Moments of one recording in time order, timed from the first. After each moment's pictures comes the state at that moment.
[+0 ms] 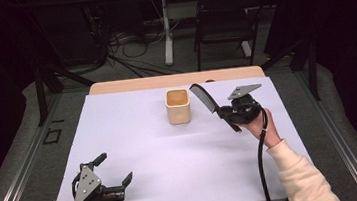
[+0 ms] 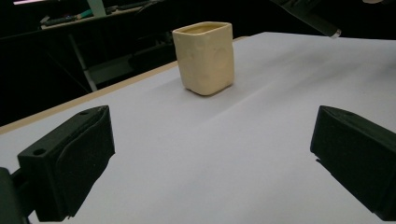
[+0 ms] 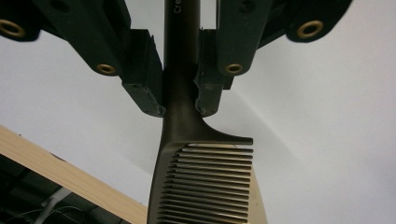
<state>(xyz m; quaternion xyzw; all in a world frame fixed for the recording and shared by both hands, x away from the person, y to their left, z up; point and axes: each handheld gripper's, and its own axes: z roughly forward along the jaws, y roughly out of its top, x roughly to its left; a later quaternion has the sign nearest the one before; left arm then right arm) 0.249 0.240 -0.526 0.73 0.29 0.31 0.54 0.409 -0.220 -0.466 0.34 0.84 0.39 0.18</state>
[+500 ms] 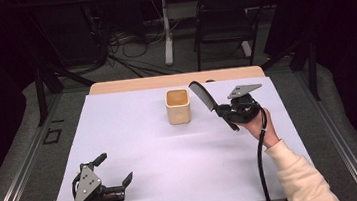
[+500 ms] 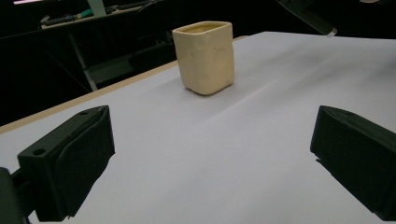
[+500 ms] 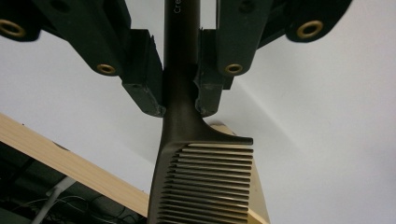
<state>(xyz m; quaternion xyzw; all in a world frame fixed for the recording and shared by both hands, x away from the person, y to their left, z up) 0.249 0.240 -0.526 0.73 0.30 0.31 0.54 0.410 -0.218 -0.465 0.34 0.83 0.41 0.19</state>
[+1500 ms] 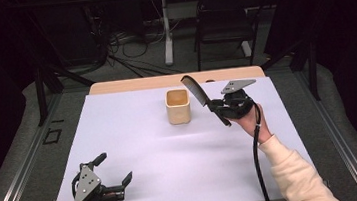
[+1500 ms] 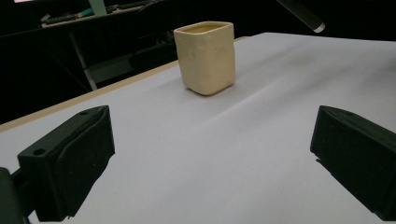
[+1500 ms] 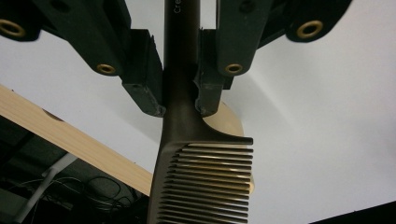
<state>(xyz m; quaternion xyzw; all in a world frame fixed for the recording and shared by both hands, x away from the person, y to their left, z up) 0.250 0.240 -0.527 0.73 0.30 0.31 0.54 0.418 -0.199 -0.452 0.32 0.82 0.43 0.19</state>
